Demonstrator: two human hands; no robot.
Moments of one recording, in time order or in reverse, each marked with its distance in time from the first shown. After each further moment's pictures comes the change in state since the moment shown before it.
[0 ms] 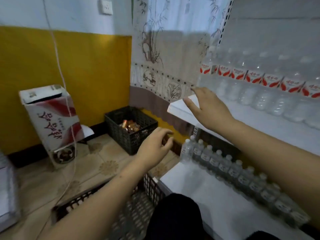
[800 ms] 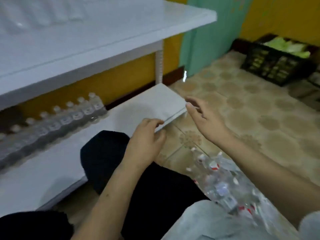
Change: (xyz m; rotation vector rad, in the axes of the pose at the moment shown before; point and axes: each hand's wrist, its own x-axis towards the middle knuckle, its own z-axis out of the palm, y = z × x) left_hand -0.252 0.287 0.217 -0.345 -1.065 0.747; right_hand -0.587 0.050 -0.096 0.077 0.542 1.328
